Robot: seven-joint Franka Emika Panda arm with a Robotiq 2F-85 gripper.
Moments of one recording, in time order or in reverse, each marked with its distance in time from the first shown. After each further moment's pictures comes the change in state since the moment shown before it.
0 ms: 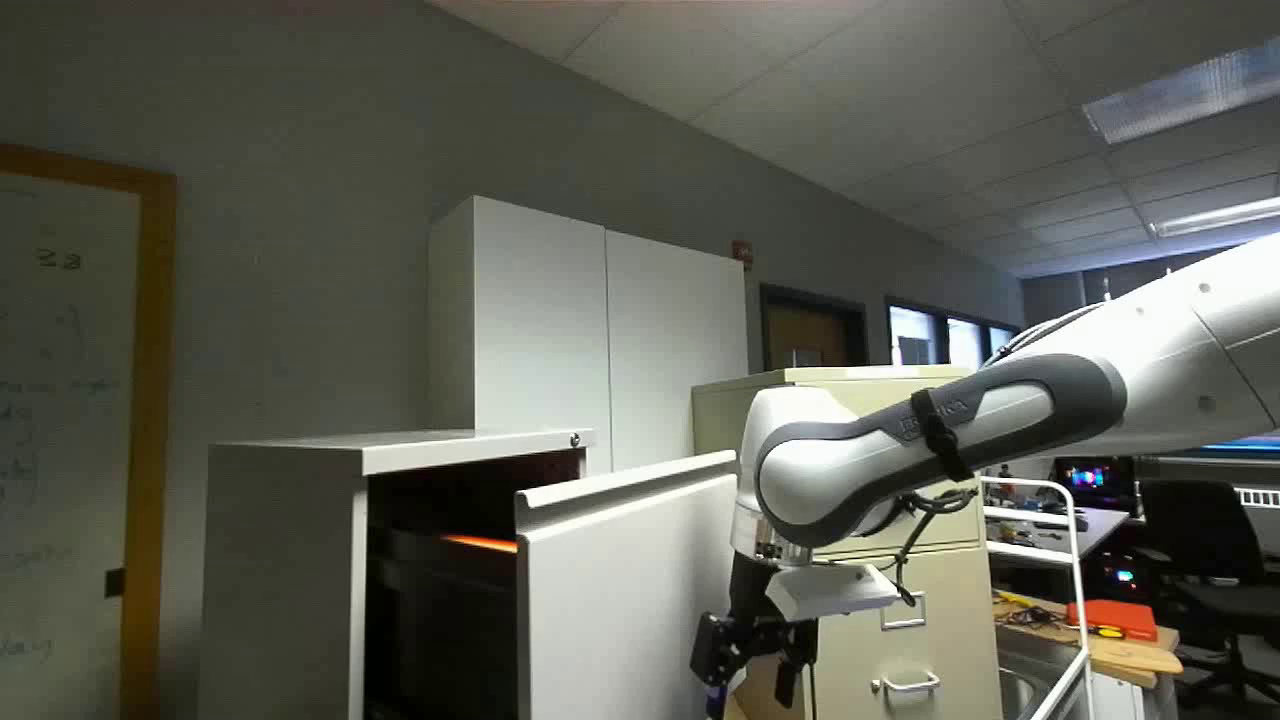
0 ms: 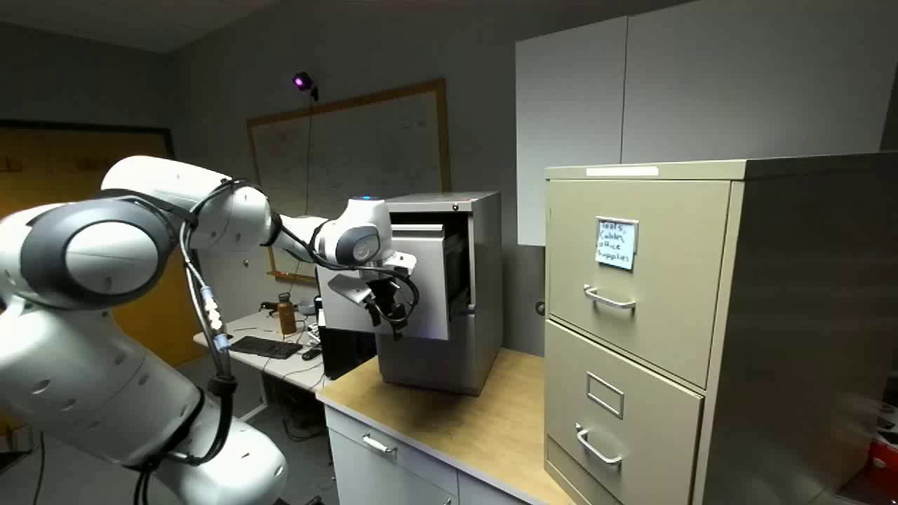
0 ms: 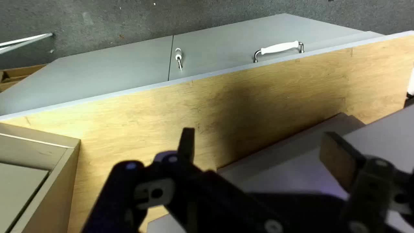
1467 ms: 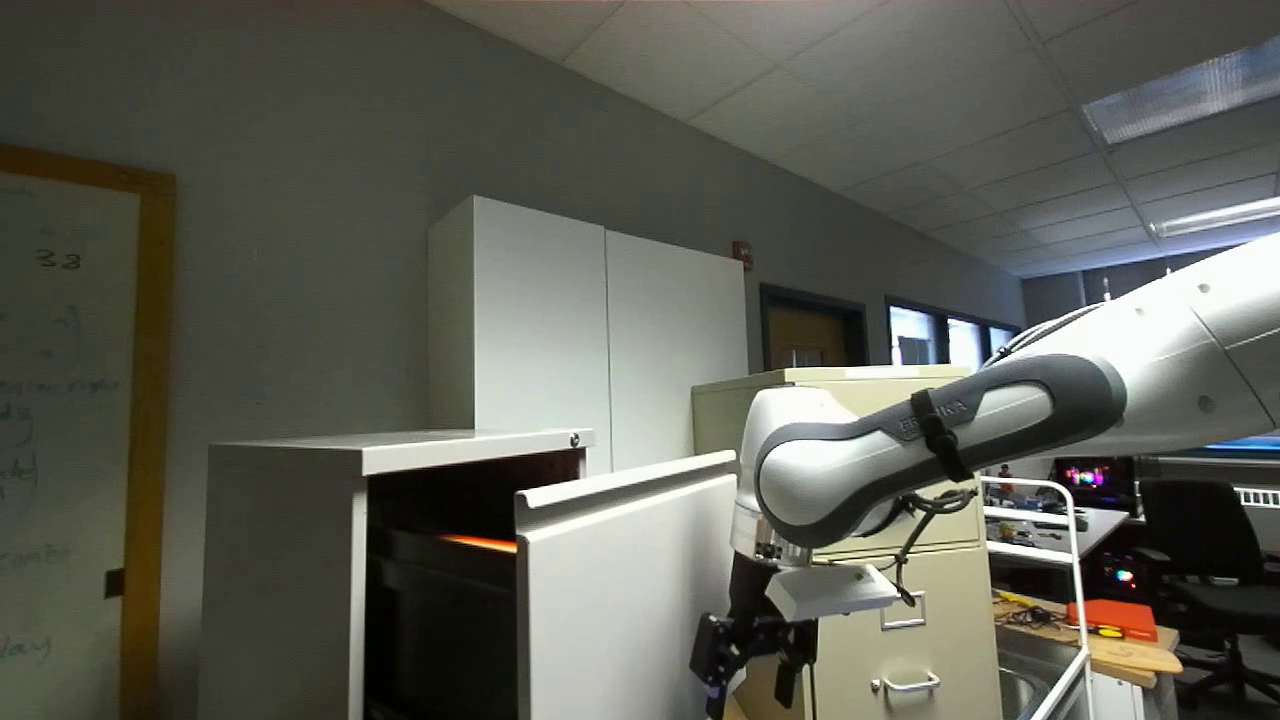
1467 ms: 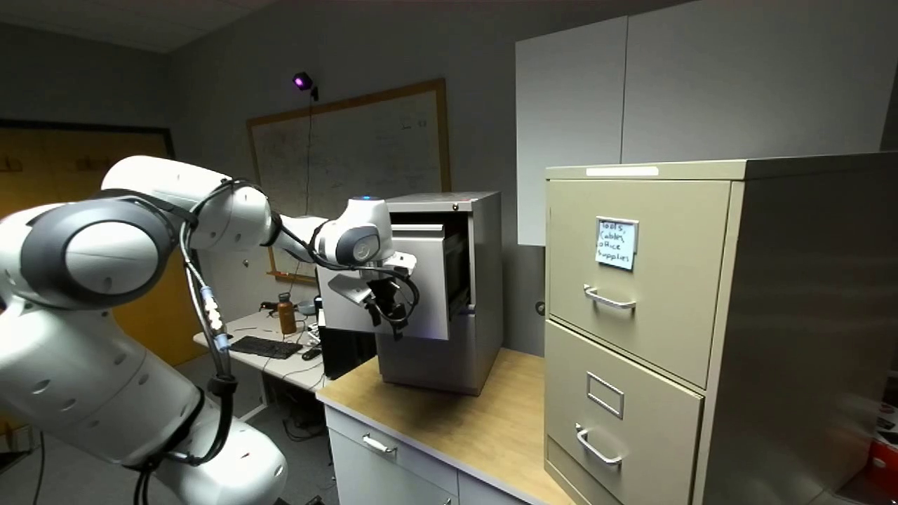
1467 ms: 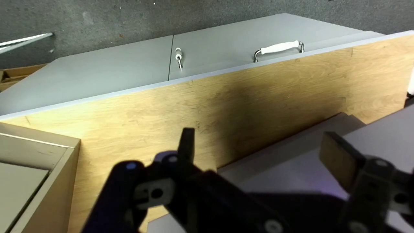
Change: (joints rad) arm 0.000 0.000 0.000 -0.001 -0.001 0.002 0.000
